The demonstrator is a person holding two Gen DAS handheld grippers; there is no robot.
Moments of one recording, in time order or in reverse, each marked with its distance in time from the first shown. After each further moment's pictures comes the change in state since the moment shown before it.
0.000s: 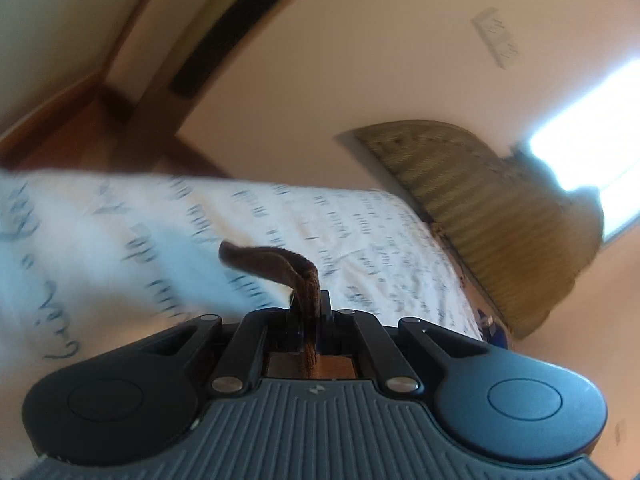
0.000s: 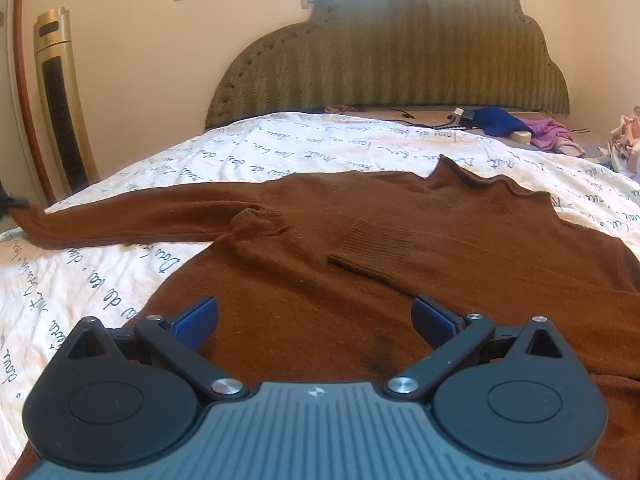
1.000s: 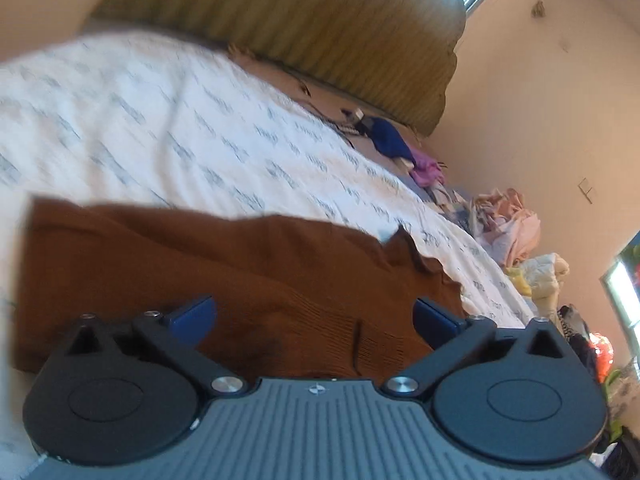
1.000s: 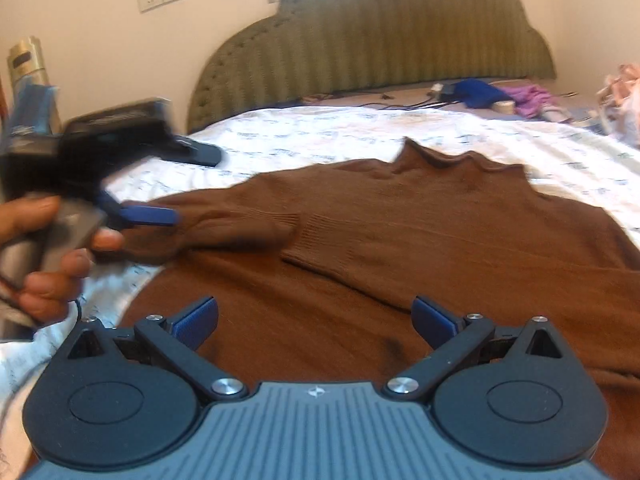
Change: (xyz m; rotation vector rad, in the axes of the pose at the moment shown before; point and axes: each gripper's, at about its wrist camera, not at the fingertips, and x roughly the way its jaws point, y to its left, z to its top) left arm 0.128 -0.199 -0.195 0.509 0.351 -0.291; right arm 0.001 -0.048 0.013 0.116 0.041 0.045
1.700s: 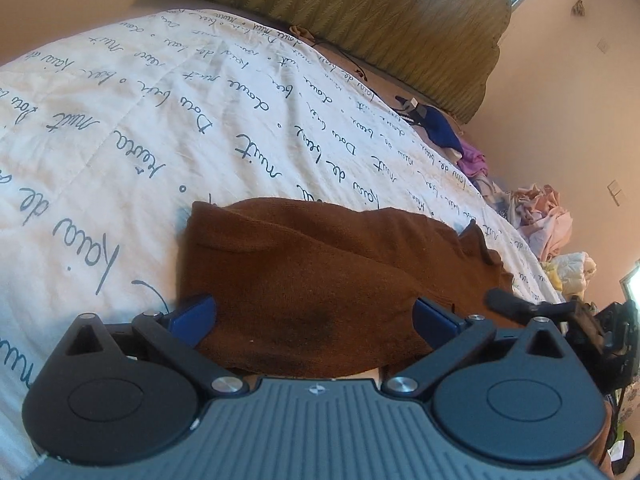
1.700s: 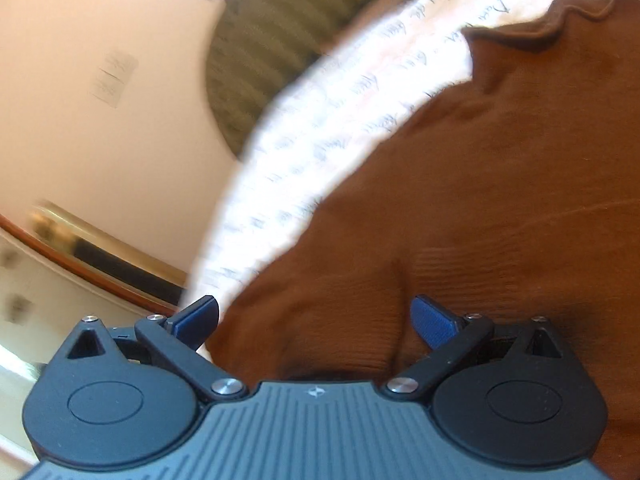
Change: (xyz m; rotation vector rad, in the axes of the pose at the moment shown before) left arm -0.021 0.083 0.013 -0.065 0.099 0.077; right arm 0.131 -0.034 0.065 0.547 0.208 0.331
